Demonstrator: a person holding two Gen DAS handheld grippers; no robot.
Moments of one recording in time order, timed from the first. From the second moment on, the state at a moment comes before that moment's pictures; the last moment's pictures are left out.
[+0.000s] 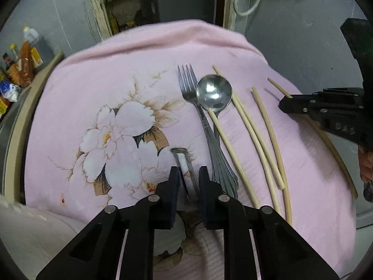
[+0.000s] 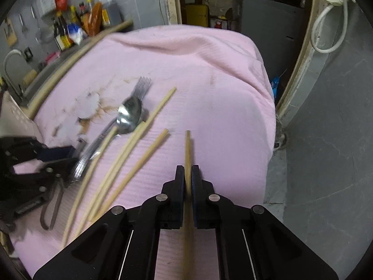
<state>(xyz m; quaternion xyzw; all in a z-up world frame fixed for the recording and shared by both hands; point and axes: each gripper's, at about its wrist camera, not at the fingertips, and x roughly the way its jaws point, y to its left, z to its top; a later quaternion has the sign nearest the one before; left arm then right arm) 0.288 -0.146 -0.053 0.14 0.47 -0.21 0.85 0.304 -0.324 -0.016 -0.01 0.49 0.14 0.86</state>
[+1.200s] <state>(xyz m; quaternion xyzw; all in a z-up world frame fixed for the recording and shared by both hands) 0.155 -0.003 0.130 0.00 0.01 -0.08 1.00 0.140 -0.183 0.136 -0.01 -0.11 0.12 0.99</state>
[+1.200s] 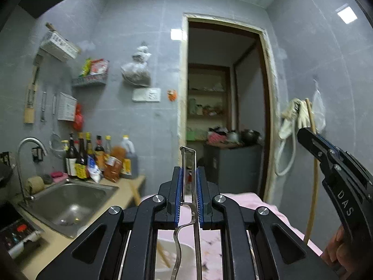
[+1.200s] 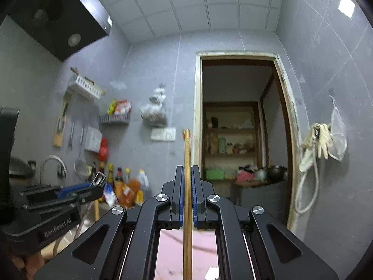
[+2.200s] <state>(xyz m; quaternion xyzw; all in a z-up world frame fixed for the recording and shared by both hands) 0.244 0.163 0.123 -0.20 0.06 0.00 0.98 0.229 -0.098 0.147 0.11 -0.11 0.22 0.96</state>
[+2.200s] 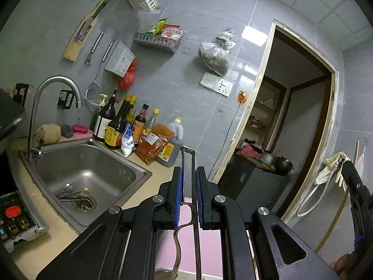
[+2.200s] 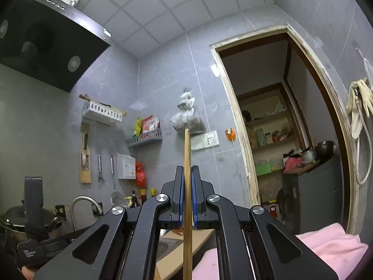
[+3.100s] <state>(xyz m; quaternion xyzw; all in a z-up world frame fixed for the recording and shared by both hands) 0.230 0.101 0.065 -0.07 0.13 -0.01 0.99 0.224 -0.085 0.097 0.02 -0.04 0.21 0.98</state>
